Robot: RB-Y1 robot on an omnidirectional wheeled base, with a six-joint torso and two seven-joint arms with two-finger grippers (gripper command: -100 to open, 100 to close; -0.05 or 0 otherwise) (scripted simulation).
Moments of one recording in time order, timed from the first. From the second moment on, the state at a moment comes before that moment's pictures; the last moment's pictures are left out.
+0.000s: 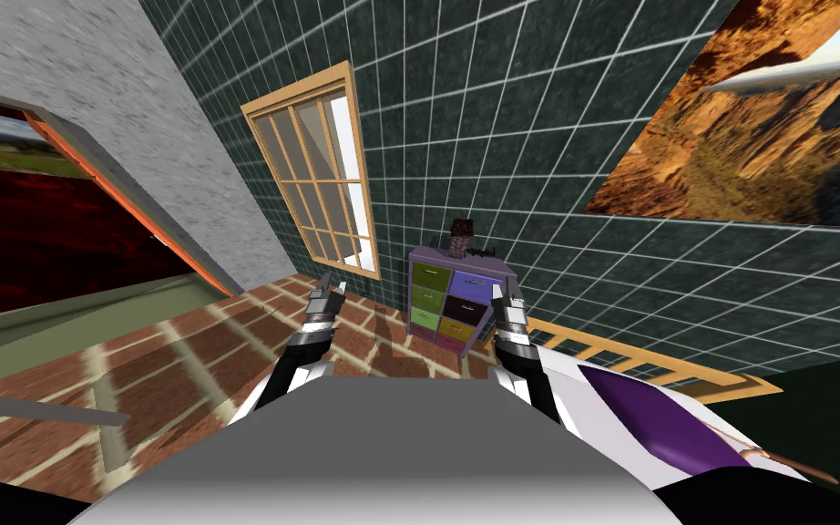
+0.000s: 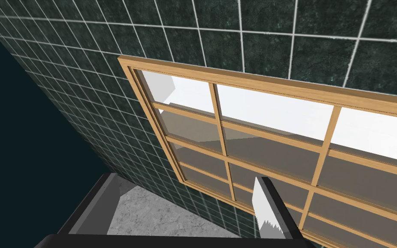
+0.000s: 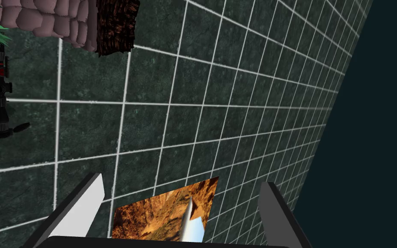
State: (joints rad) left arm 0.51 0.04 0.03 -2.21 0.01 -0.39 0.10; right arm 0.54 -0.05 -0.06 -2.30 -0.02 -0.49 0.16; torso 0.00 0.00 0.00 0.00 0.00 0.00
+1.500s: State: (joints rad) left arm 0.51 0.04 0.03 -2.21 0.01 -0.39 0.10; right arm 0.52 -0.14 -0.10 -2.28 0.07 -0.47 0.25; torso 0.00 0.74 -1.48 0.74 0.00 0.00
